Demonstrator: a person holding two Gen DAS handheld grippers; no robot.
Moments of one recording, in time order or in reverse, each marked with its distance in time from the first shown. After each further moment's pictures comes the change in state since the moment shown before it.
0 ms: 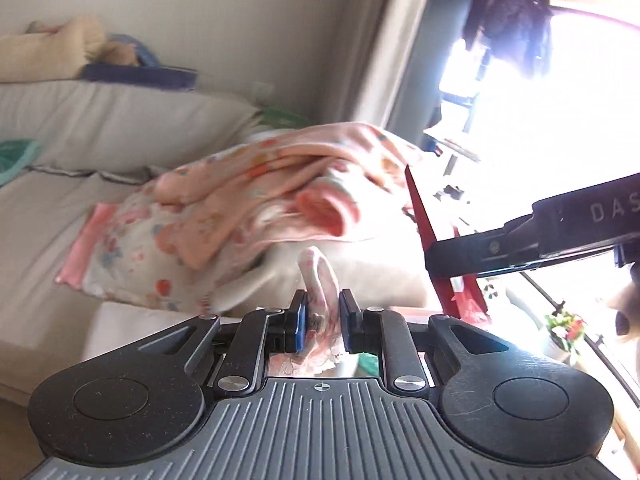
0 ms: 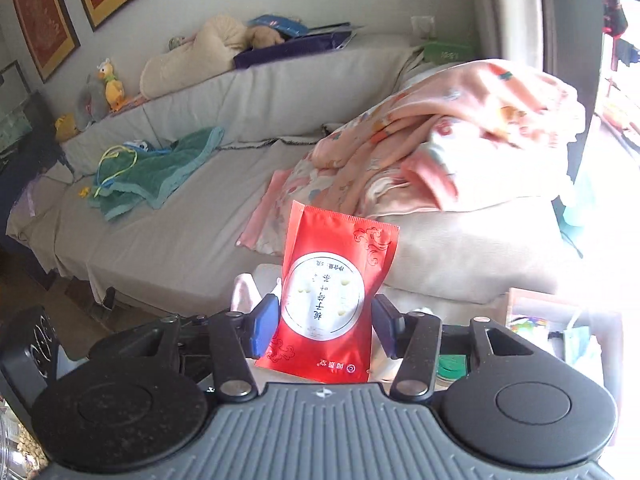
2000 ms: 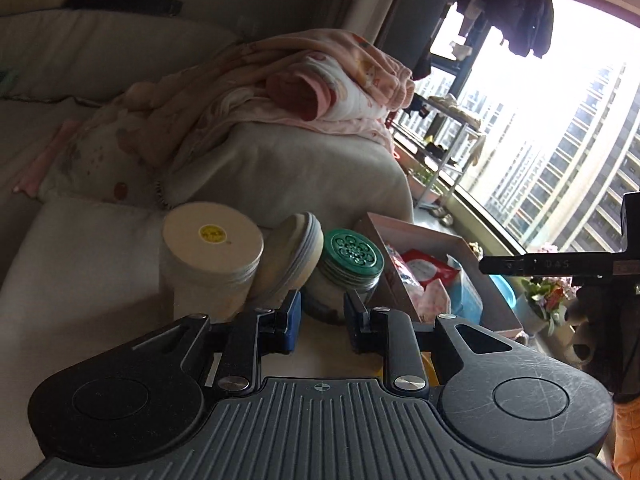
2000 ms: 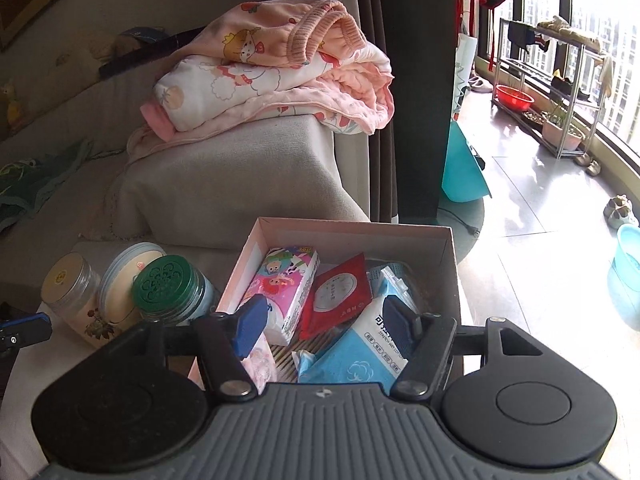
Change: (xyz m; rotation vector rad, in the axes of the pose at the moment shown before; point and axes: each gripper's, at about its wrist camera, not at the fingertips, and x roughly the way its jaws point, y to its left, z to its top) left arm 0.046 0.000 -0.098 -0.055 0.121 -0.038; right arm 0.035 -0.188 -0.112 0.072 -0.054 -0.223
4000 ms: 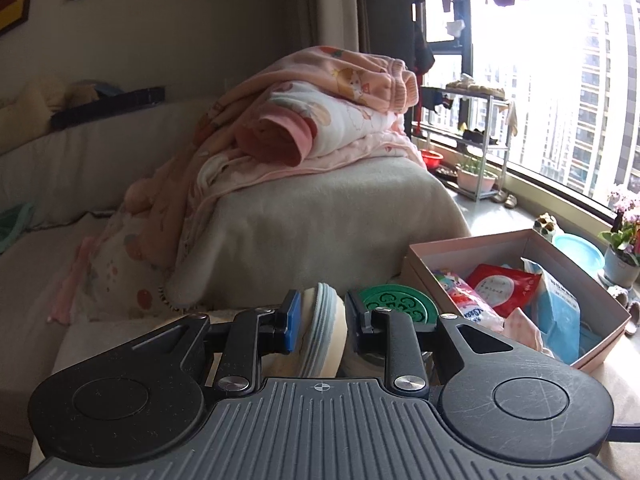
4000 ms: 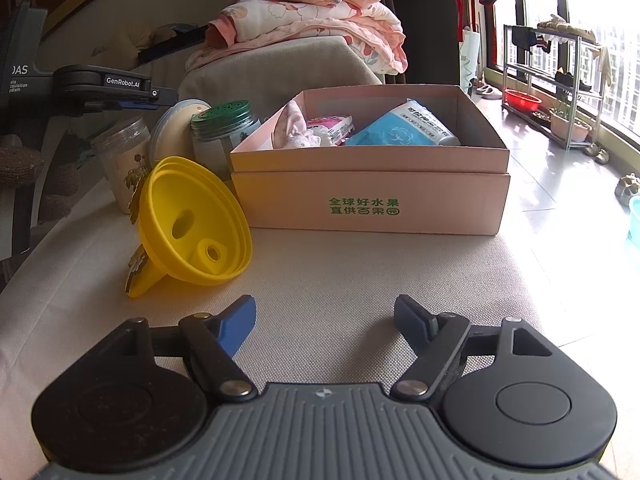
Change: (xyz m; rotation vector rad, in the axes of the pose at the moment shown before) left arm 0.073 -0.035 0.032 0.320 -0.087 0.214; right arm -0.016 0.018 -0.182 0.010 -0.088 0.039
